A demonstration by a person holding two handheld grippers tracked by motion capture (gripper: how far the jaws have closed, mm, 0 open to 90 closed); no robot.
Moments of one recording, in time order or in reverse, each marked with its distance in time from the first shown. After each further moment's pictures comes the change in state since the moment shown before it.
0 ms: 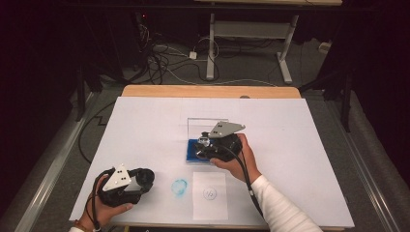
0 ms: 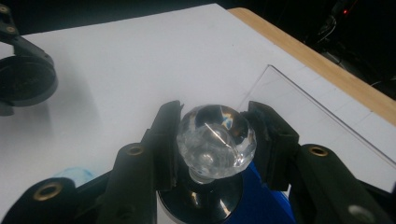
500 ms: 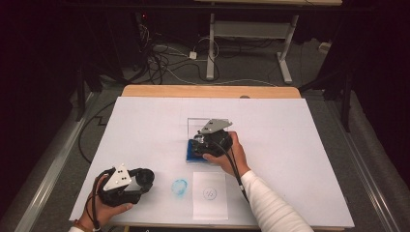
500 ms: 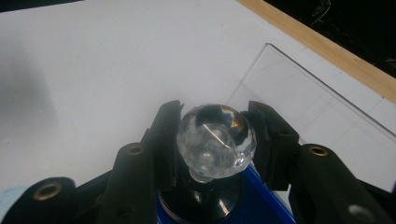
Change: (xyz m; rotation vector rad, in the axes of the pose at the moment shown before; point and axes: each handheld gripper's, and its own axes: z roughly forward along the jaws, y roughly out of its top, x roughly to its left) left arm 0.000 0.000 0.001 0.015 0.004 0.009; right arm -0.008 -0.006 0.042 0.052 -0.041 0.025
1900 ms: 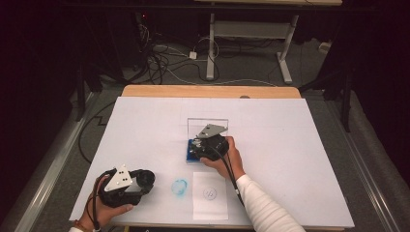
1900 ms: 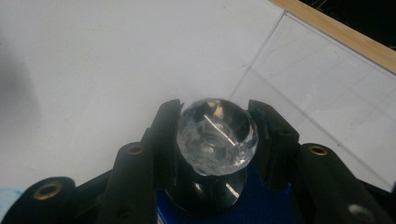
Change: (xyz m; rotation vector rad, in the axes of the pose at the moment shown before) left arm -0.002 -0.001 0.001 0.013 -0.011 0.008; right arm 0.008 -0.014 0.016 0.024 -0.014 0.023
